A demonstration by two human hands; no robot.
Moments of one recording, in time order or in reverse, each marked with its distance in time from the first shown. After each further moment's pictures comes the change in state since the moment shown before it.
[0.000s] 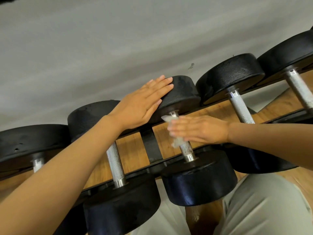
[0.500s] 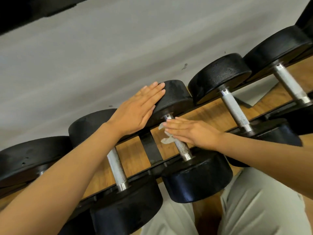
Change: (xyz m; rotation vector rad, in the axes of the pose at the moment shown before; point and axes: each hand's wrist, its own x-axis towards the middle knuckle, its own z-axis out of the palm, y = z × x) left_hand 0.002 0.000 0.000 0.082 0.004 0.062; right_hand 0.014 -0.034 0.002 -0.021 0.181 0.324
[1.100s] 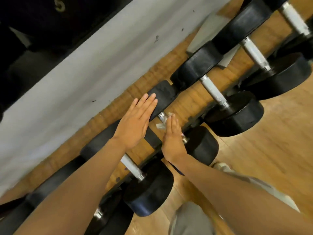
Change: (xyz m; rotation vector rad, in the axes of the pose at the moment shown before) left_hand 0.004 0.001 -0.014 0.048 -0.180 0.068; right_hand 0.071 -0.127 0.000 0.417 -0.076 1.390
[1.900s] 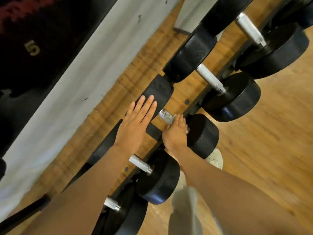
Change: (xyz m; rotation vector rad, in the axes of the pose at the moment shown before) left_hand 0.003 0.000 -0.025 -0.039 -0.173 0.038; right_hand 0.008 -0.030 -0.020 0.245 -0.072 0.505
